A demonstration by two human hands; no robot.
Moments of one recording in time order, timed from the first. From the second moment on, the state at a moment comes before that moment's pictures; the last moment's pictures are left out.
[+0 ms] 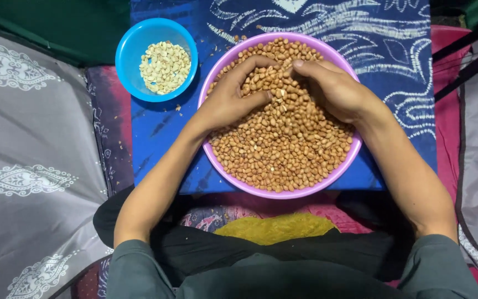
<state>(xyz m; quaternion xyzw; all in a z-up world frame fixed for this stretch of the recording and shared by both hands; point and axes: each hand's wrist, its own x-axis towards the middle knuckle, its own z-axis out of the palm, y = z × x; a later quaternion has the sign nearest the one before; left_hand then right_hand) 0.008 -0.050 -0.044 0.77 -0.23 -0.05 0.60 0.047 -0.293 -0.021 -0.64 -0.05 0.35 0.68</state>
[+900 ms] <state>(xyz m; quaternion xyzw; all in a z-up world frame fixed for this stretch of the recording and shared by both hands) 0.019 -0.044 -0.058 0.70 -0.23 -0.12 0.66 0.030 -0.289 -0.003 -0.79 -0.24 0.28 0.48</state>
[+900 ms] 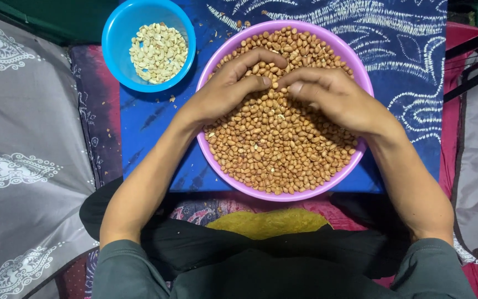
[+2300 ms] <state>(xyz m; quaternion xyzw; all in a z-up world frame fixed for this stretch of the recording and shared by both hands) 0.014 -0.043 -0.050 0.68 -0.25 -0.11 0.68 -0.012 -0.285 0.059 -0.86 -0.41 0.06 0.29</state>
